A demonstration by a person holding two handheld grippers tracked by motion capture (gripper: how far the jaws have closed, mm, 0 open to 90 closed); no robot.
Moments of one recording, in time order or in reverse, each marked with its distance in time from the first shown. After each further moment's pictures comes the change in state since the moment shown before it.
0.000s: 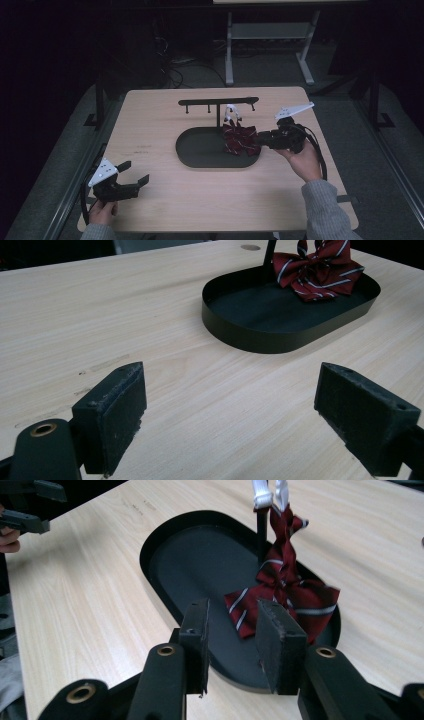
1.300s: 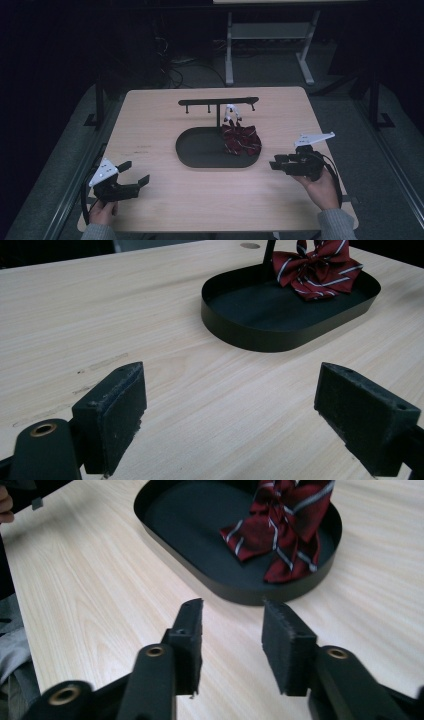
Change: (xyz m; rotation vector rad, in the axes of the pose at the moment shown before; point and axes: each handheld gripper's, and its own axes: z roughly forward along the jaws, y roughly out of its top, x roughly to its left) left arm 0.000 -0.001 0.001 0.001 -0.003 -0.001; right arm 0.003 -0.083 -0.020 -0.003 -0.018 0.089
